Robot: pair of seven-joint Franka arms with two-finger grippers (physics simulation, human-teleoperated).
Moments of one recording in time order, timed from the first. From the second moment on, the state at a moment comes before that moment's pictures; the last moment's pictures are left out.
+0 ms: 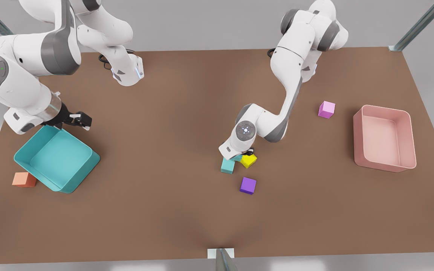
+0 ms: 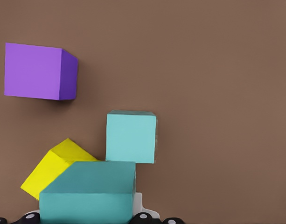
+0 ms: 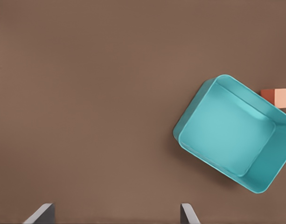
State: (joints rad) left arm -0.73 0.69 0.10 -1.44 -0.16 2.06 -0.36; right arm 0.10 0.18 0.02 -1.29 -0.04 1.37 0.13
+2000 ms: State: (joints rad) left arm -0.05 0.27 -0.15 -1.29 -0.03 1.45 -0.59; right arm 0.10 0.24 0.01 -1.30 0.00 1.37 0.02
